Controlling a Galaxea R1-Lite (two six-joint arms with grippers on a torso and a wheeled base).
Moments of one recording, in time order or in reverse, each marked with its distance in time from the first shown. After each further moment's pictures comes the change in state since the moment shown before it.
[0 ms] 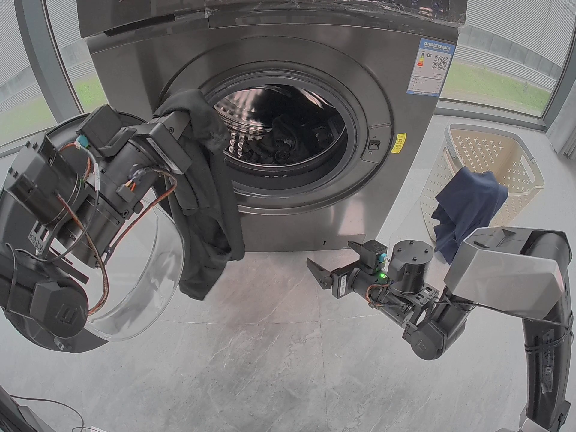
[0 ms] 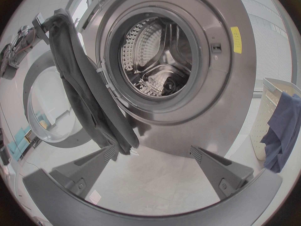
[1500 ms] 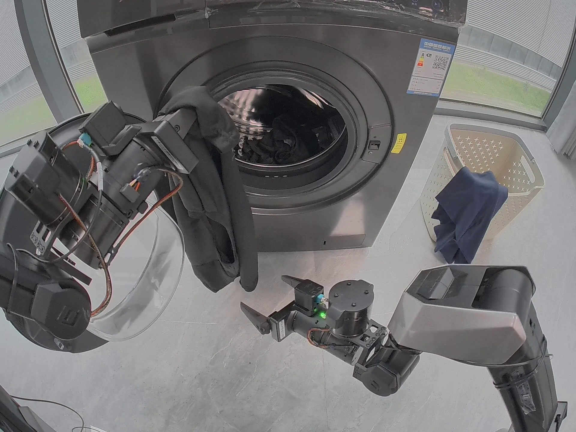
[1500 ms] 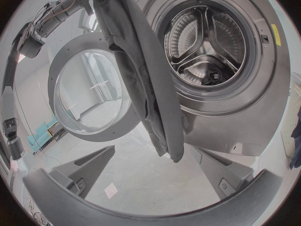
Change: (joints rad) left arm -0.025 0.002 -0.010 0.000 0.001 0.001; right arm 0.228 0.132 -0.117 -0.010 0.022 0.008
